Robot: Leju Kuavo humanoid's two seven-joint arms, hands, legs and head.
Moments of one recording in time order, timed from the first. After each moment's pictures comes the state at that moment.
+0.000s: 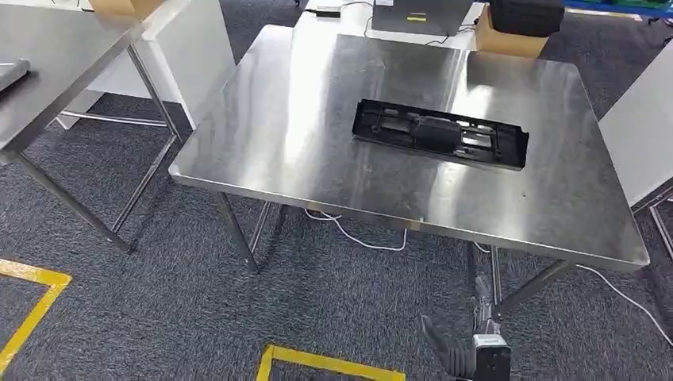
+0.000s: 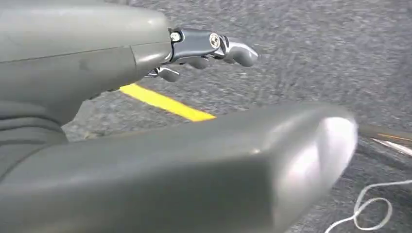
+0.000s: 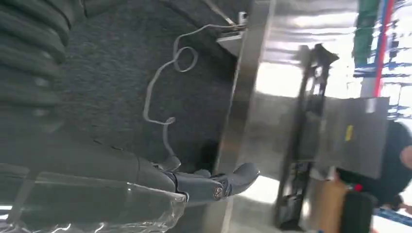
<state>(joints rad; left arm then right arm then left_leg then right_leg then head) 0.04 -0.13 0.54 -0.45 -0.12 -0.03 -0.70 0.28 0.12 0.06 -1.50 0.16 -0.31 -0.58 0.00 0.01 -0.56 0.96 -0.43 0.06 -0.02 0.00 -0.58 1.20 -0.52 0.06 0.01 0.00</state>
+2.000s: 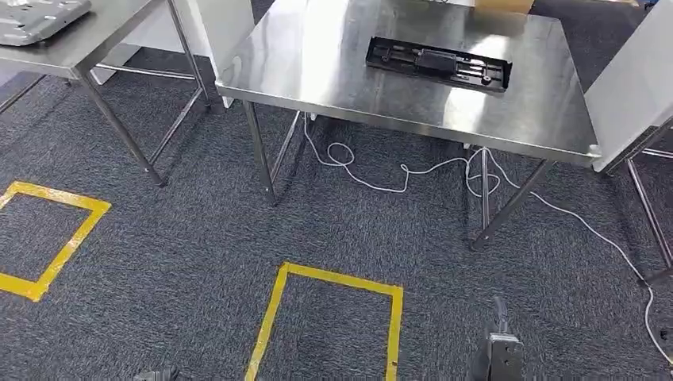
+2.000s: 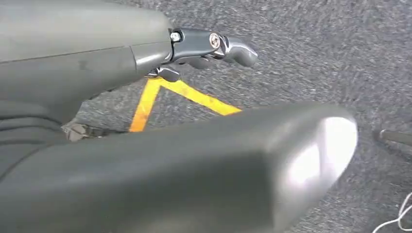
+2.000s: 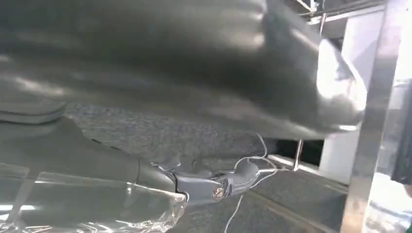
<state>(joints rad) -0.09 -0.16 0.68 -0.40 -0.27 -0.04 -0.69 0.22 0.10 -0.04 -1.35 0.13 -0.32 -0.51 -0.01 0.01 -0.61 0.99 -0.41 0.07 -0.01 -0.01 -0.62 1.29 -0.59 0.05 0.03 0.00</state>
